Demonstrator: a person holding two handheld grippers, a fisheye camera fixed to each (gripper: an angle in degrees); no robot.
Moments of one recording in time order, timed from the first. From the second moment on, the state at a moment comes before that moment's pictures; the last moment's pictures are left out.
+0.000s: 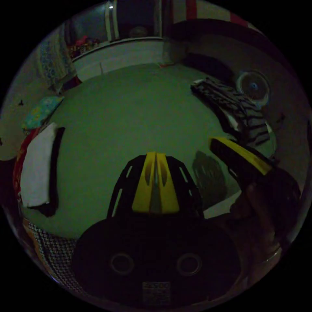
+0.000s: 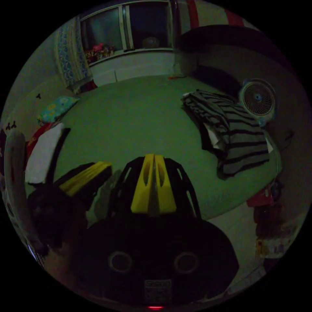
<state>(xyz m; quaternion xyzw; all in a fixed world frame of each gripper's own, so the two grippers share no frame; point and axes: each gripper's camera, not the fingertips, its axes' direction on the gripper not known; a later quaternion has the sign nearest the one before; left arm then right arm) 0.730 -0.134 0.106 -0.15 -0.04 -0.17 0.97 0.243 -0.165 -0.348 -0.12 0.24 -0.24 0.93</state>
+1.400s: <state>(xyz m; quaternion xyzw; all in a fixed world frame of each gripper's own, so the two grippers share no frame) 0.988 -0.203 0.411 -0.14 0.05 -0.14 0.98 0.493 -0.279 -0.613 -0.05 0.29 -0.01 0.96</state>
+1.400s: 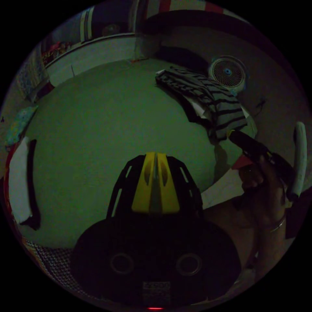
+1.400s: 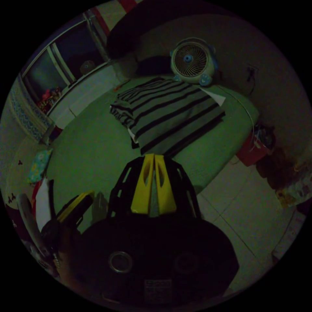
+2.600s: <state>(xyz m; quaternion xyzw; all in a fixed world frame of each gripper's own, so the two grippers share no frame) 0.971 -0.205 0.450 -0.13 0.06 -0.16 0.98 0.515 -0.298 -0.644 -0.07 0.27 -0.04 0.96</state>
